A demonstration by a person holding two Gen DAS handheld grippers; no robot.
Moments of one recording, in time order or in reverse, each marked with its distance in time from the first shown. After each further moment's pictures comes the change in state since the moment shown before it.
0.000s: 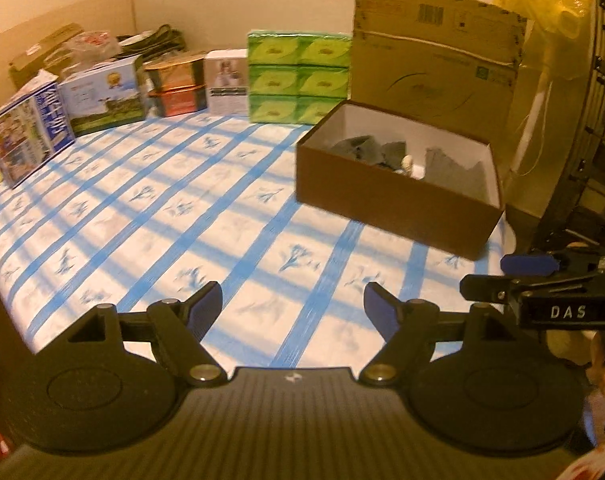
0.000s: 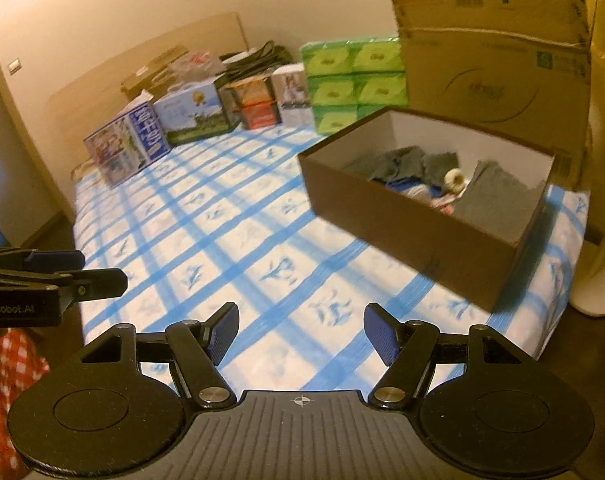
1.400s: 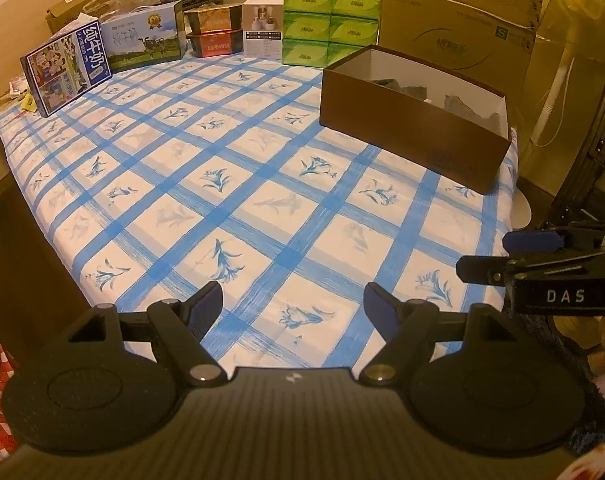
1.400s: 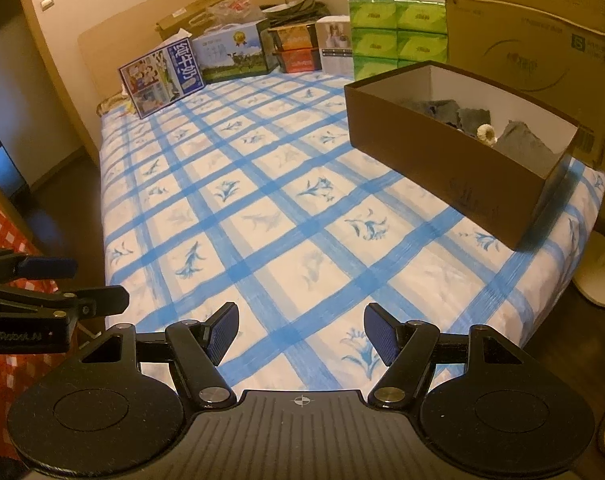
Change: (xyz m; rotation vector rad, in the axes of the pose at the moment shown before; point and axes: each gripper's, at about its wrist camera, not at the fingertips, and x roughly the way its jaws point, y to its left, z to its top) left arm -0.035 -0.012 -0.085 -0.088 0.107 0.061; right arm -0.014 0.036 -0.067 -0.111 0.121 0.027
